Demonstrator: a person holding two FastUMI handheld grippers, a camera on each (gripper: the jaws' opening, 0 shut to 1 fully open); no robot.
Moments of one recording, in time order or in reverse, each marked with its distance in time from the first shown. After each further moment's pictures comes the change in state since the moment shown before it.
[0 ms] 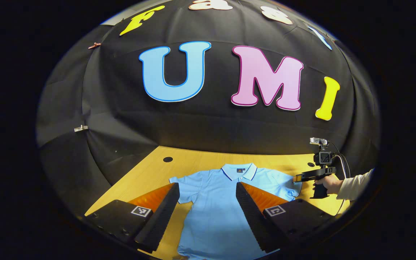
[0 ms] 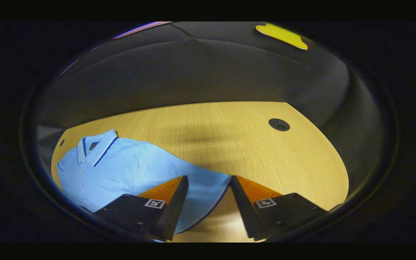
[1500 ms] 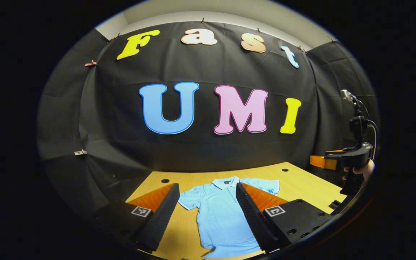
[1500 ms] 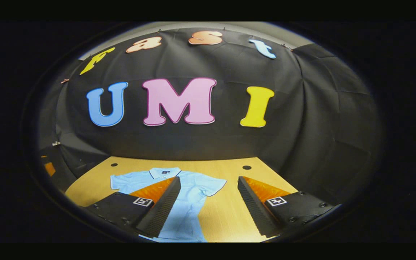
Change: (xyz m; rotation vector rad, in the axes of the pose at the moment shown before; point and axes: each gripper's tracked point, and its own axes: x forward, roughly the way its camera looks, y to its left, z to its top) left arm -0.145 0.050 0.028 0.099 -0.224 -0.180; right arm -0.391 0.059 0.005 -0.062 -0.558 0.014
